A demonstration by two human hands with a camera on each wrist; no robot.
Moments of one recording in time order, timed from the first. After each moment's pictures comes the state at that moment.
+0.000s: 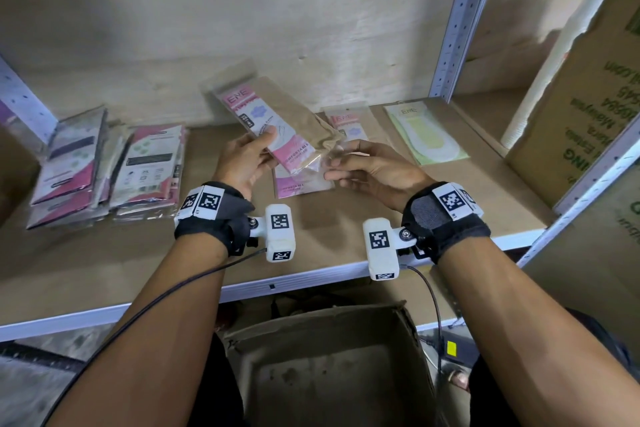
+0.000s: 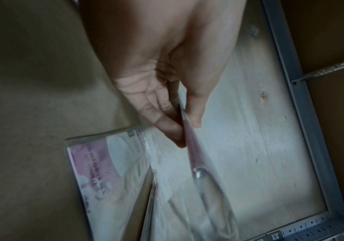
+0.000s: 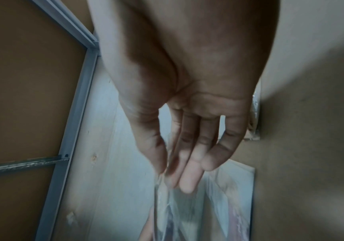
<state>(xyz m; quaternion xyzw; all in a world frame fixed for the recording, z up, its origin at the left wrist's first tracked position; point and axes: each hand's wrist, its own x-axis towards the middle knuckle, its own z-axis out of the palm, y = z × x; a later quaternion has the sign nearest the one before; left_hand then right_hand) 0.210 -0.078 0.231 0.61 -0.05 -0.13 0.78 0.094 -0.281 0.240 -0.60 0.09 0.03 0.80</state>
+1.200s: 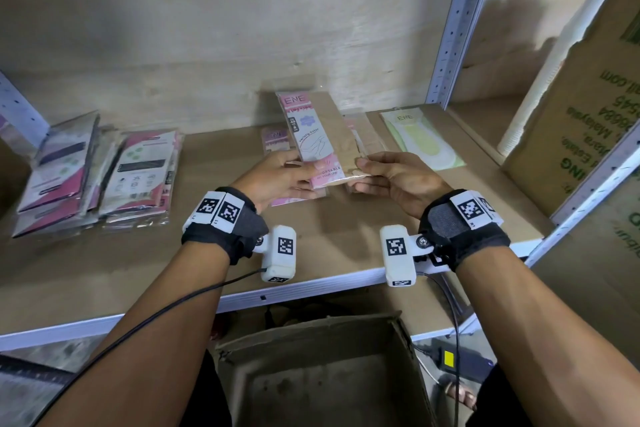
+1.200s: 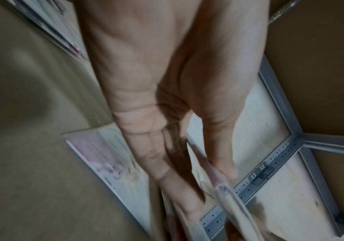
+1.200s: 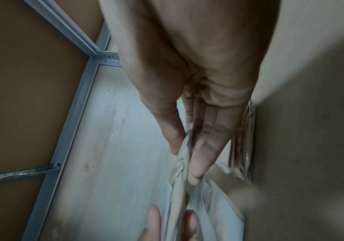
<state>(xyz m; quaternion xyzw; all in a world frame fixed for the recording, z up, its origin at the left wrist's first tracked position) 0.187 -0.110 0.235 0.70 -0.21 -0.30 0.62 0.090 -0.319 0.230 -0.57 0.17 -0.02 0.80</state>
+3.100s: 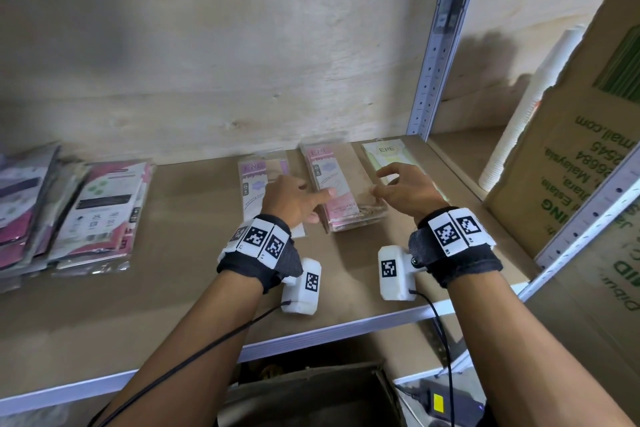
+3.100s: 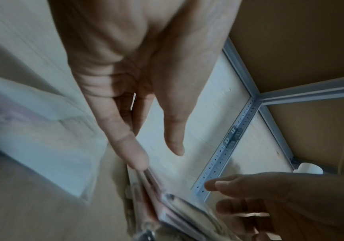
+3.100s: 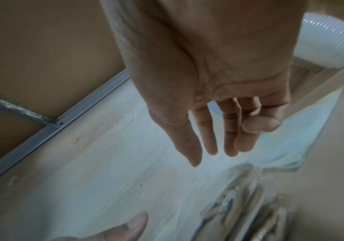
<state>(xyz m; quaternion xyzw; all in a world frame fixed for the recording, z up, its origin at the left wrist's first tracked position) 0.198 -0.184 0.226 0.86 -0.14 -0.13 0.47 0.115 -0.374 0.245 -0.86 0.28 -0.07 0.42</state>
